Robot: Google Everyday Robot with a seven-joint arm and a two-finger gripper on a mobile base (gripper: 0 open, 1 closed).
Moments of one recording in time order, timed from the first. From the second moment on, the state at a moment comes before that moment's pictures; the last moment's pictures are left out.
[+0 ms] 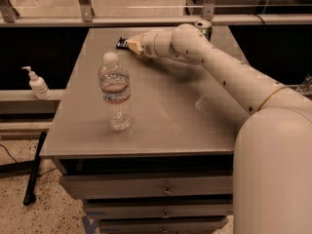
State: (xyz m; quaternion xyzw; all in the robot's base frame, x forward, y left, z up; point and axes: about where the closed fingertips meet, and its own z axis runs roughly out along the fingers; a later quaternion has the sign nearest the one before) arm 0.842 0.077 0.846 -0.37 0.70 0.22 0.56
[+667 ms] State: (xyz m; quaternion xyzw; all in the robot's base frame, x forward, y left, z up) arm 0.819 0.079 0.864 -0.38 0.70 0.23 0.56
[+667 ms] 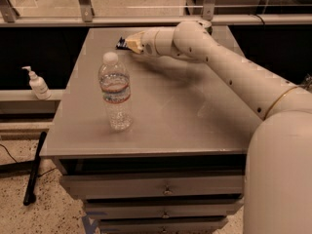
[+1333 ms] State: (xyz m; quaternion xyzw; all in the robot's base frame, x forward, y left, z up) arm 0.815 0.075 0.857 -0.39 0.71 0.22 0.54
